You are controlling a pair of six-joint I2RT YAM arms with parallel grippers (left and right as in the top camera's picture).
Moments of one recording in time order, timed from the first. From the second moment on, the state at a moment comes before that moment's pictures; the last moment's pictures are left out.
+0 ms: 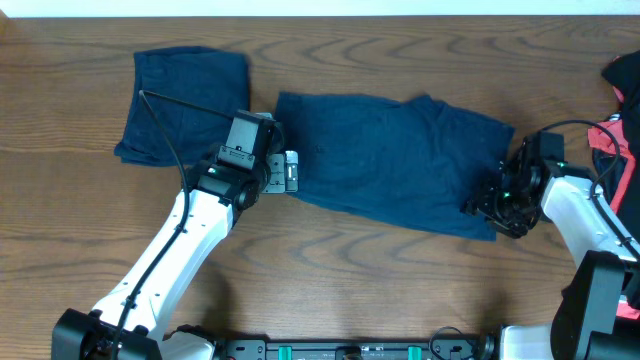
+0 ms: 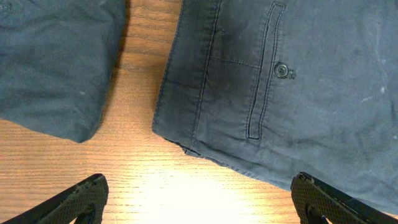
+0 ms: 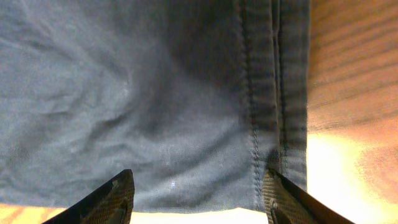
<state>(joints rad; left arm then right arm) -0.35 1.42 0.99 -0.62 -0.06 -0.33 -0.17 1.58 0.86 -0.78 -0.26 0.31</state>
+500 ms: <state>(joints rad) -0.35 1.42 0.99 -0.62 -0.06 -0.33 -0.17 1.57 0.79 -0.65 -0.41 0.28</state>
